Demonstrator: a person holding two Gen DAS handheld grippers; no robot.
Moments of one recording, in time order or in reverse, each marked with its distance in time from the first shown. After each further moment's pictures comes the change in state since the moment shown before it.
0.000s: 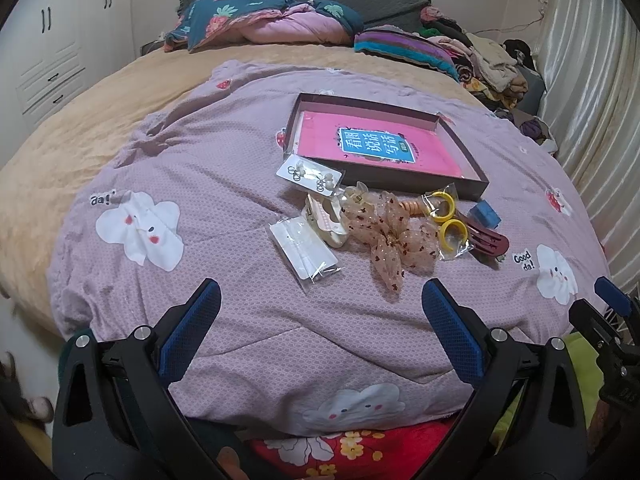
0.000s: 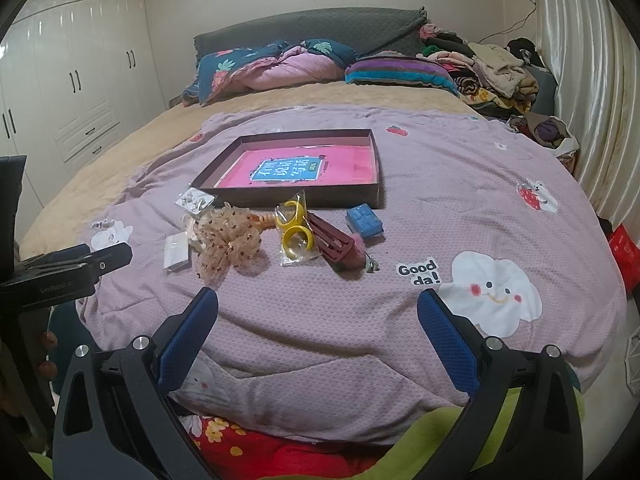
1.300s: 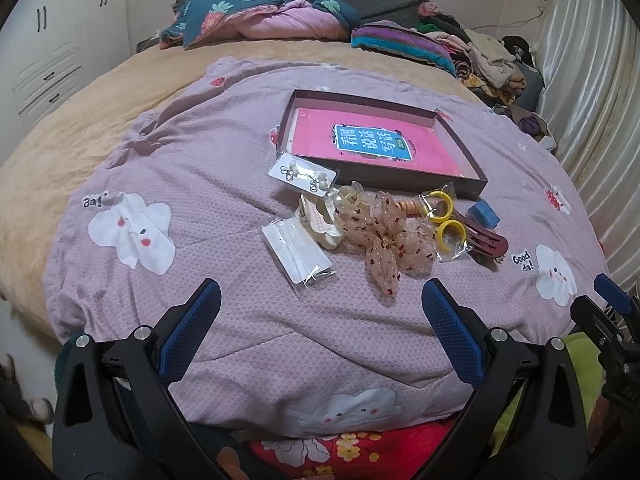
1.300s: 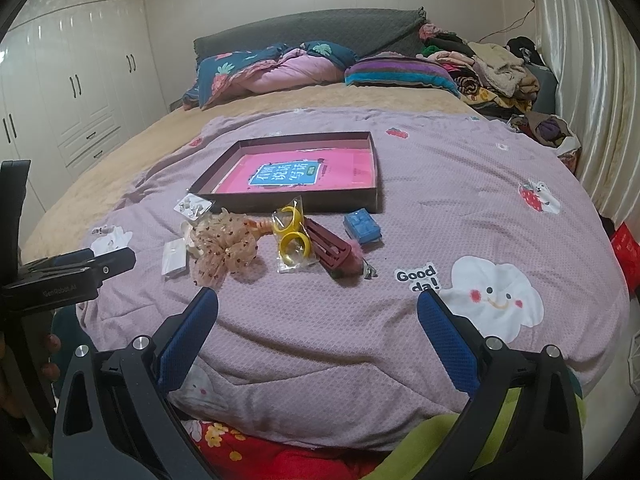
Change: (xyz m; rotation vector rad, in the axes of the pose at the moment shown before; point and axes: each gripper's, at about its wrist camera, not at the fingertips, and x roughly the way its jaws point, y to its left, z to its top) left arm 0.003 -0.009 0.001 0.004 0.015 -0.003; right arm 0.001 -0.004 0.008 0.010 -0.001 0.012
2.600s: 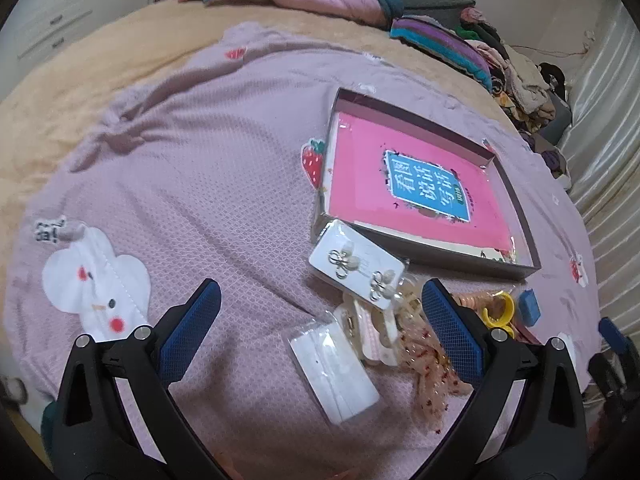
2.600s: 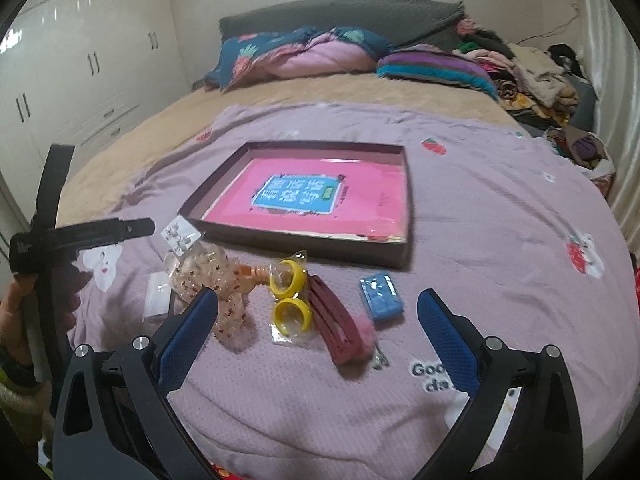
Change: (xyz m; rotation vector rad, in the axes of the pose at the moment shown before) left arm 0.102 0.064 0.086 -0.176 0.106 -0.063; right arm 0.083 -0.012 0.074 -0.096 0.074 0.098
